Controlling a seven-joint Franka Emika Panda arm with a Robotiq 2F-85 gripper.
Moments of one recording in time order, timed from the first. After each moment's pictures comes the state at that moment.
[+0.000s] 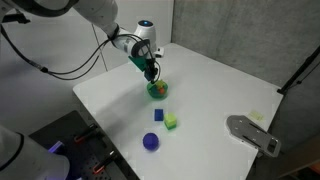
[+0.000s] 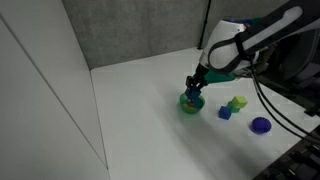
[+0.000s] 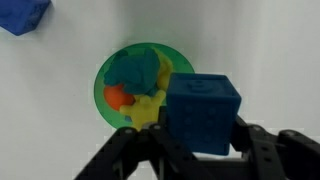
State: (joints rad) arm 0.12 0.58 0.07 -1.92 0.12 2.66 0.24
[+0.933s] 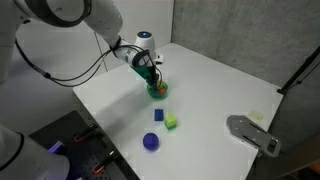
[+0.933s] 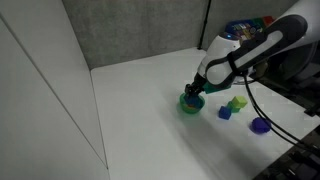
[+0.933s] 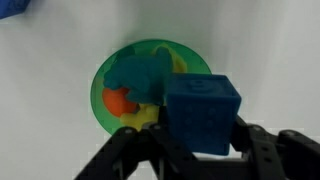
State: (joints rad) arm 0.14 0.68 0.05 -1.91 0.09 2.80 0.19
